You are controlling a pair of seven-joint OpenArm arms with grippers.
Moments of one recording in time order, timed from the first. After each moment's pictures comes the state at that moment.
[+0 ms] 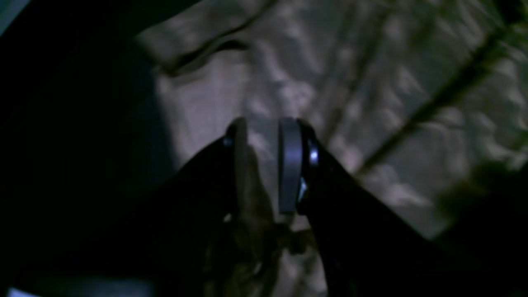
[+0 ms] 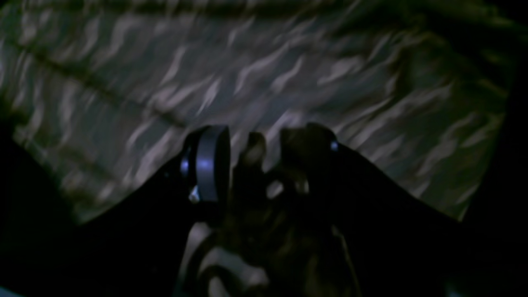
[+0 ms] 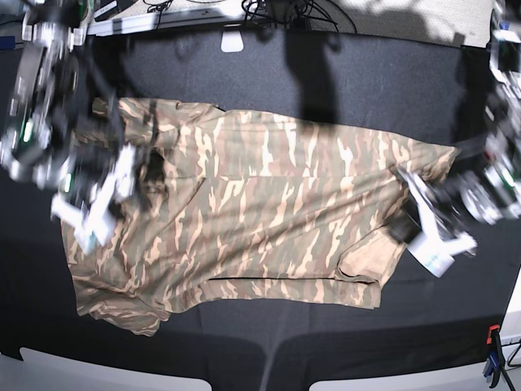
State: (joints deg) left arm -6.5 -29.2 7.4 95.5 -28.1 -35.6 36.9; right arm -5.9 20.6 15.0 112.4 29.4 41.1 -61.2
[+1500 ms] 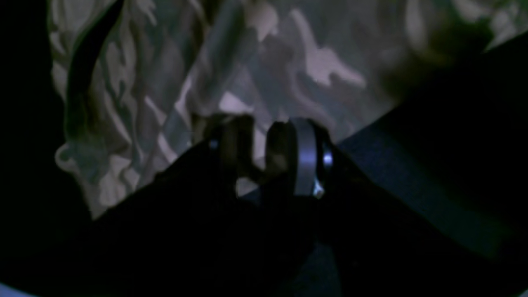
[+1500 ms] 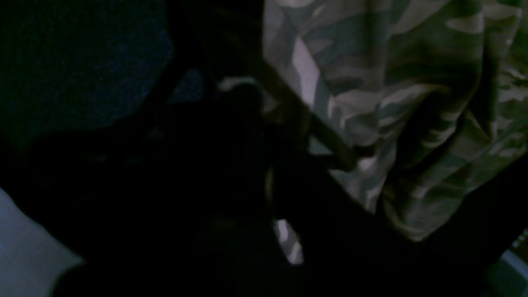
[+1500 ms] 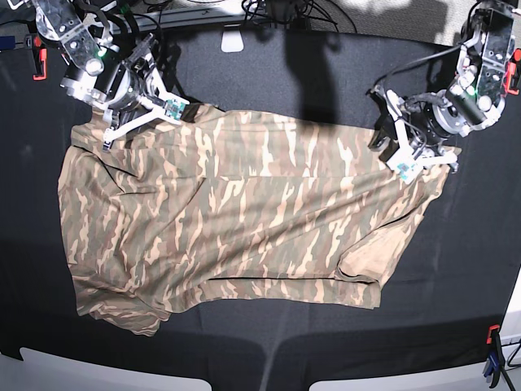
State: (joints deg) left arm 12.5 -25.9 7.3 101.5 -14.8 -28.0 35.5; right arm -16.8 38.1 -19.2 112.8 -4.3 33.9 -53.2
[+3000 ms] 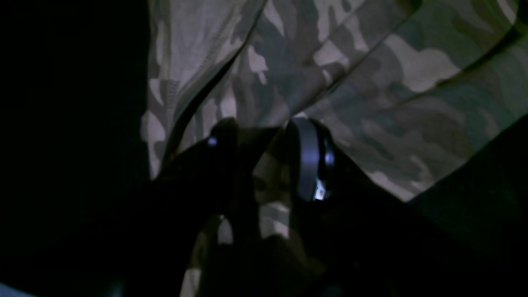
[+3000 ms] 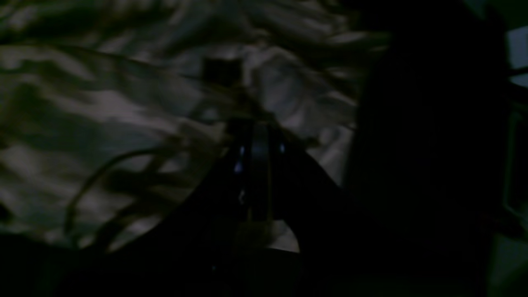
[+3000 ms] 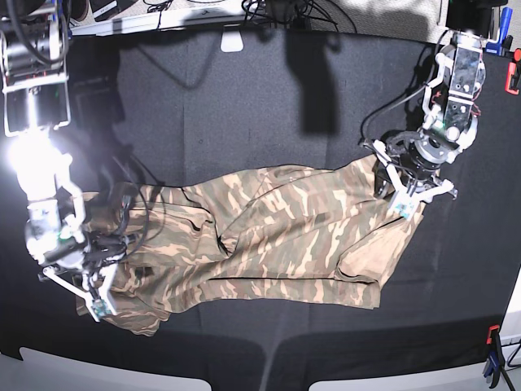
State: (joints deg) left arm 2.5 -17.0 7.3 85.3 -1.4 -17.1 20.6; right arm 22.5 29.8 -10.8 84.1 14.5 22.9 -56.5
